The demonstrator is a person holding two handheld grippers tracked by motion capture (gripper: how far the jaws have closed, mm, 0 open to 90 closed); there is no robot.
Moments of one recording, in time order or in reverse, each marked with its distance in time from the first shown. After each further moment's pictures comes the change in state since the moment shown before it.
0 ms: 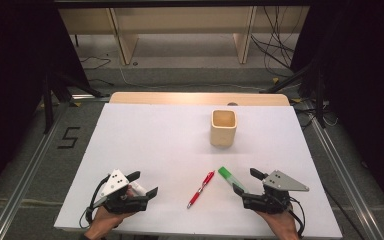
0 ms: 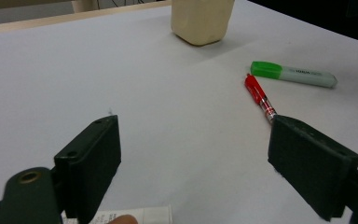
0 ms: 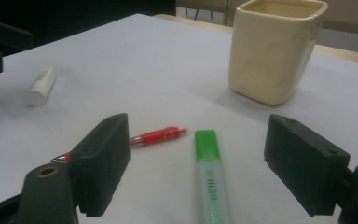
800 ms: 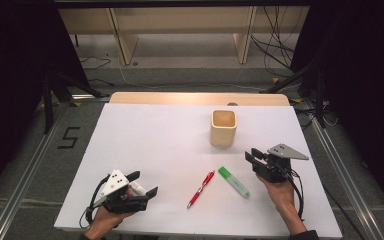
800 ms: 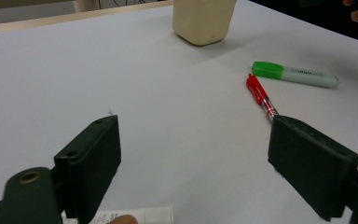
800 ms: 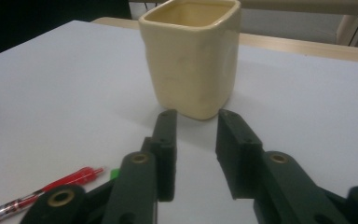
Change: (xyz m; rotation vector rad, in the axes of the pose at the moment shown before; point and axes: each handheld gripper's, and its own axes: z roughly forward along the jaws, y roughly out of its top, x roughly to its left) left arm 0.000 0.000 0.000 0.000 0.006 -0.004; right arm -0.061 0.023 0.038 0.032 -0.137 0.116
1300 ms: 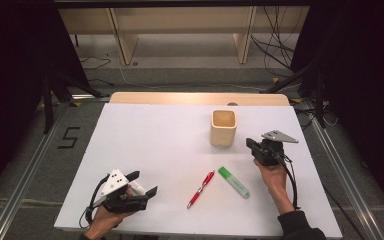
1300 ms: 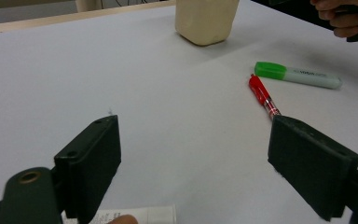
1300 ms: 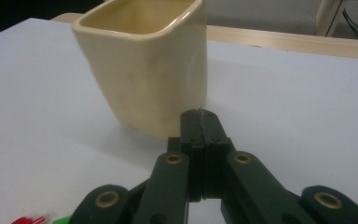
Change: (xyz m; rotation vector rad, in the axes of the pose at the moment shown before) left arm 0.001 0.000 0.000 -0.001 0.008 -0.003; right arm -0.020 0.016 0.044 0.043 -0.077 0.043
